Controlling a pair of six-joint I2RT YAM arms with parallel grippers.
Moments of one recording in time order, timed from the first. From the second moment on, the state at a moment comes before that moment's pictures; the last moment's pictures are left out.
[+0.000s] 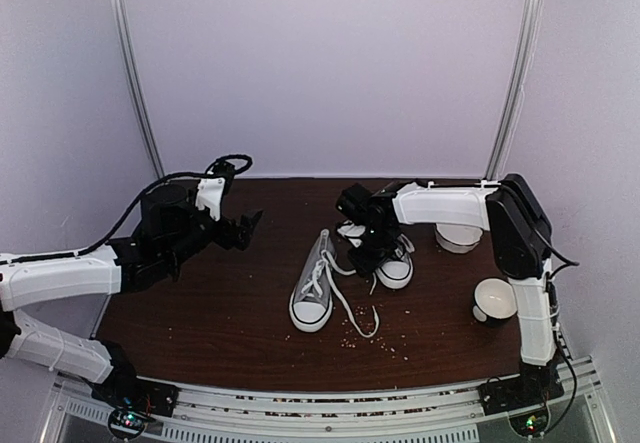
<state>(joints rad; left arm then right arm) -0.75 1.17 0.68 0.31 -0.28 0.09 0.75 2.15 1.68 -0.86 0.11 0.04</state>
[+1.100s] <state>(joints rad) -0.75 1.39 0.79 0.29 0.13 0.18 0.76 1.66 1.49 -0.45 -0.39 0.14</state>
